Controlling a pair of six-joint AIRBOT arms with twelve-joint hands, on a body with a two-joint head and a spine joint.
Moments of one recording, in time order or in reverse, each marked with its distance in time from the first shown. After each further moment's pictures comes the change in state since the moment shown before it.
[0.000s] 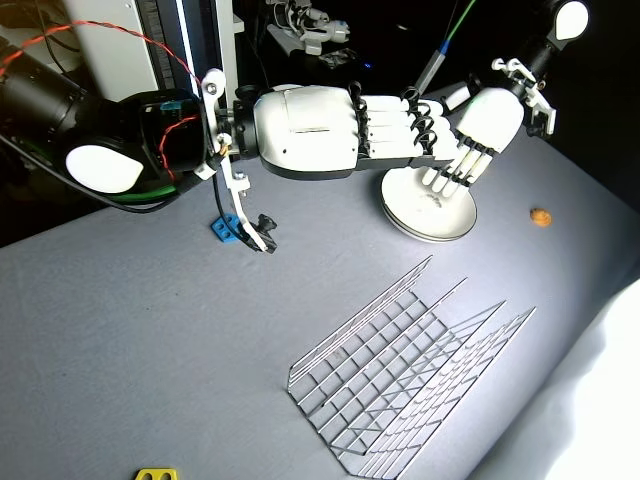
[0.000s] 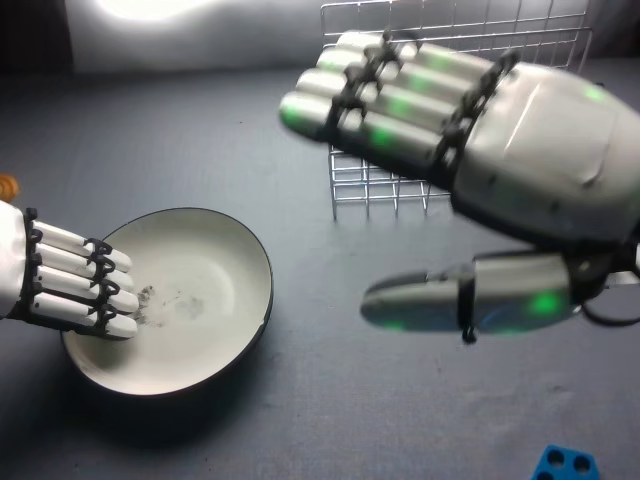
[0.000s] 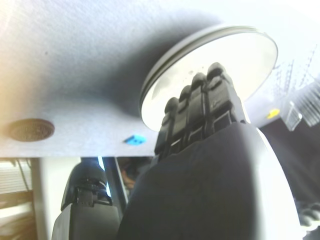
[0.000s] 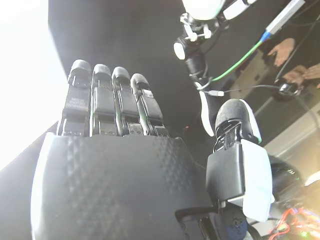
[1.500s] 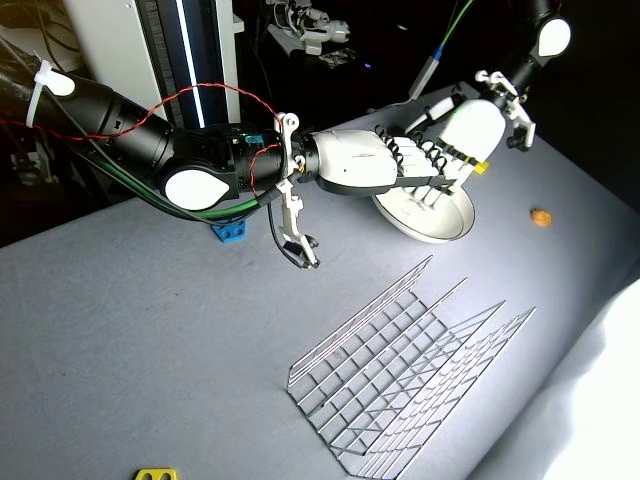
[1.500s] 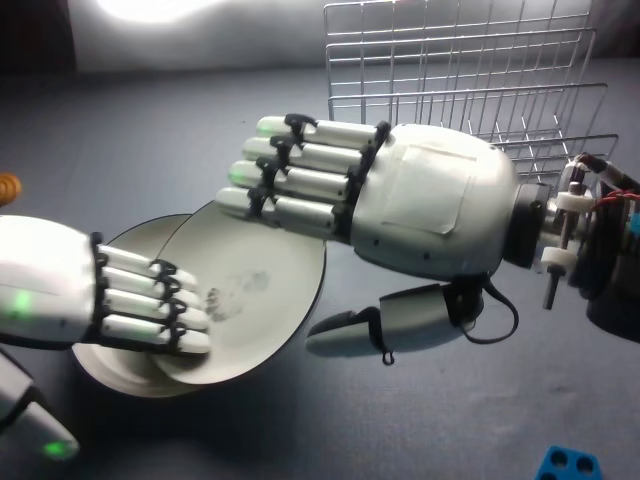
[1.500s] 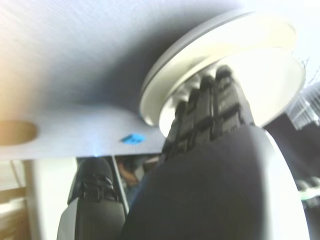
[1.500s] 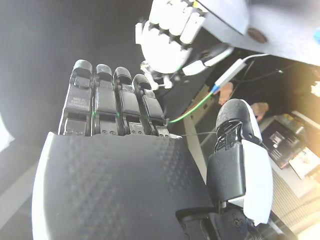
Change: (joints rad) left arm 0.027 -0.041 -0.116 -0.068 0.065 0.003; right arm 0.049 -0.213 0.169 -0.079 -0.183 -0.141
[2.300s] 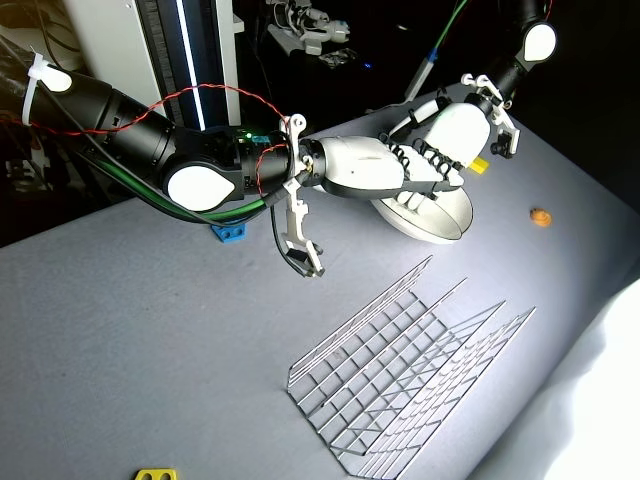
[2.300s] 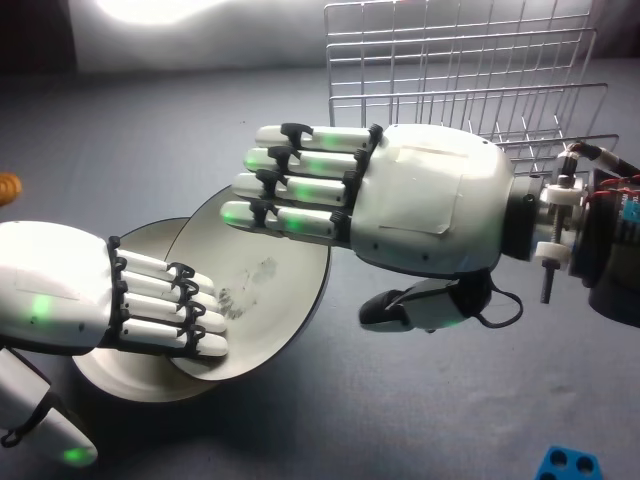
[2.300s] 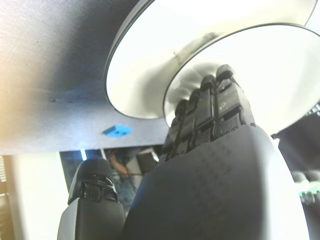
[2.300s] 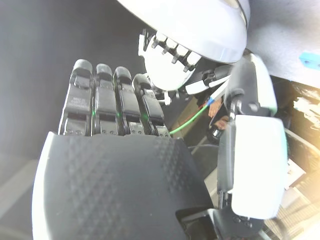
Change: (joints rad) left arm 0.002 -0.001 -0.032 -0.012 0.026 -0.015; right arm 0.033 0.010 0.003 -0.064 -0.099 0.000
